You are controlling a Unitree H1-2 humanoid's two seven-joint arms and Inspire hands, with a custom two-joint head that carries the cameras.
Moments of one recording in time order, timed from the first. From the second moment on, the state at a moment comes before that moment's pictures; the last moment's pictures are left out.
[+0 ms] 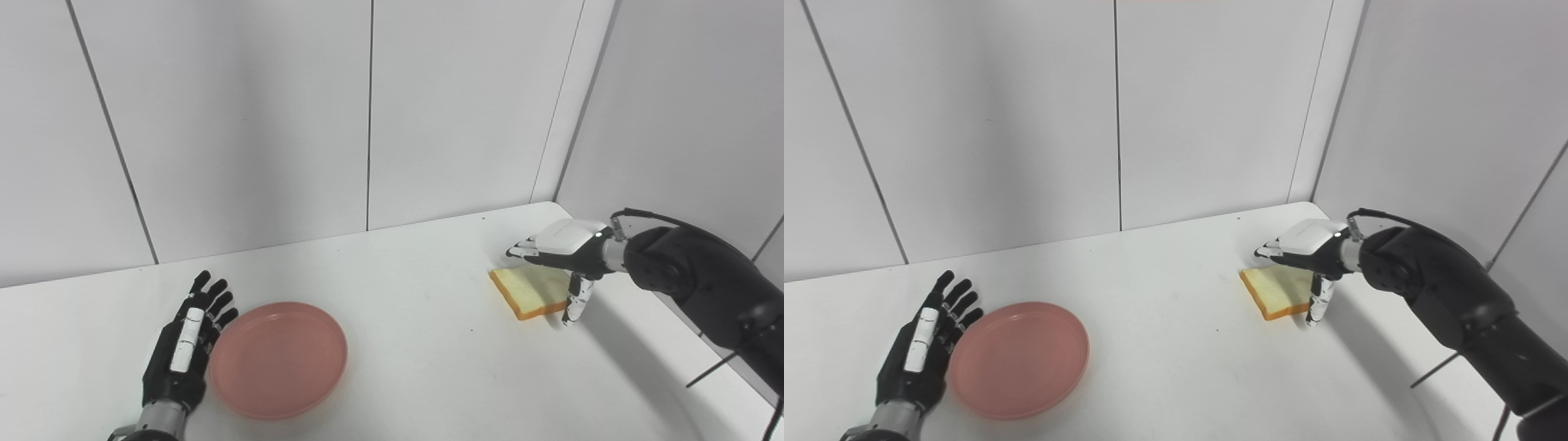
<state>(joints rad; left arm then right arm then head) -0.52 -0.05 0.05 0.59 -0.21 -0.14 -0.24 -0.54 -1.03 0.24 0.24 -0.80 -0.23 0.66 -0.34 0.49</state>
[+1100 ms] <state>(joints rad) -0.50 -0.05 0.05 0.56 -0.22 -0.12 -0.25 -0.68 -0.93 0.37 0.41 -0.91 -0.22 0.70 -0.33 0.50</state>
